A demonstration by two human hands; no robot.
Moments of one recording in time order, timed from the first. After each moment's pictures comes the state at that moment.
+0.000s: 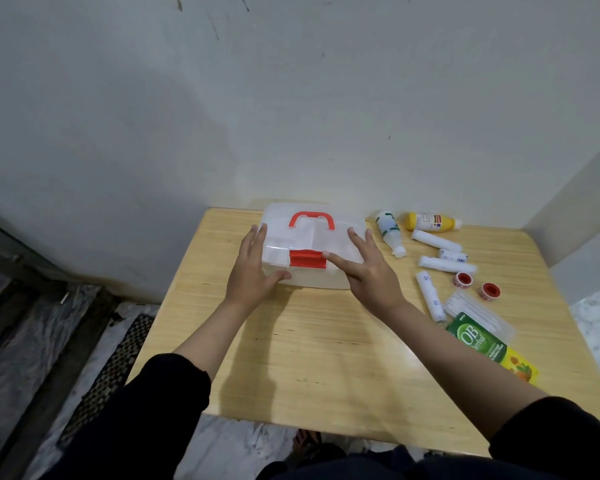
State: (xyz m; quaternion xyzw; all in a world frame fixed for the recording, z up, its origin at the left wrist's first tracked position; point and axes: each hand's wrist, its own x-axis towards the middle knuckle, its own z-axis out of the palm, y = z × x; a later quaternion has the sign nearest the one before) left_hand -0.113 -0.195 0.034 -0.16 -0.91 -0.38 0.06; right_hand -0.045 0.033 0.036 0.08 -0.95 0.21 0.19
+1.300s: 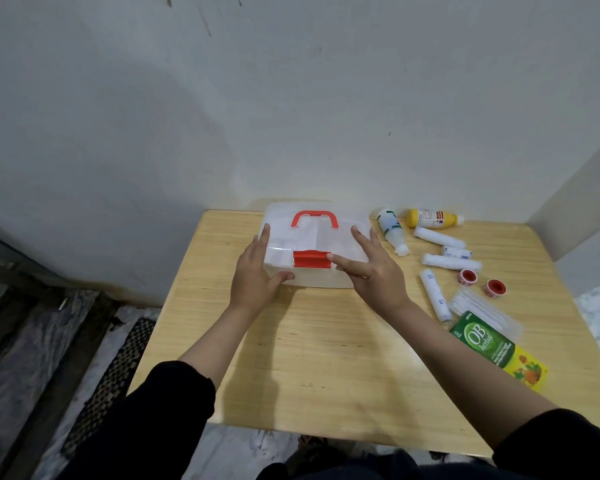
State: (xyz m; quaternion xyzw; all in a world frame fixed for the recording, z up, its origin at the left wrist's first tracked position) left_hand -0.118 -0.192 0.027 -0.16 -0.90 -0.40 0.05; right_hand -0.053 0.034 0.033 0.08 -0.94 0.21 0.26
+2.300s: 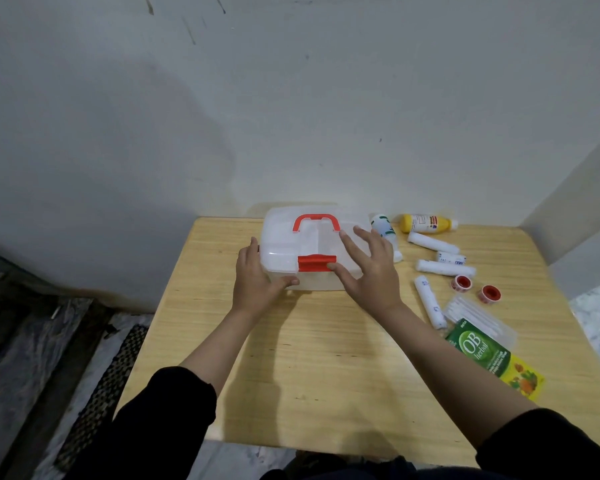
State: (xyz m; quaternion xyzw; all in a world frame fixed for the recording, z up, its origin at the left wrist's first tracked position) left_hand -0.128 -0.169 0.026 -0.07 -0.91 -0.42 0.01; right_hand -0.065 0.039 0.033 -0.02 -0.92 0.26 0.29
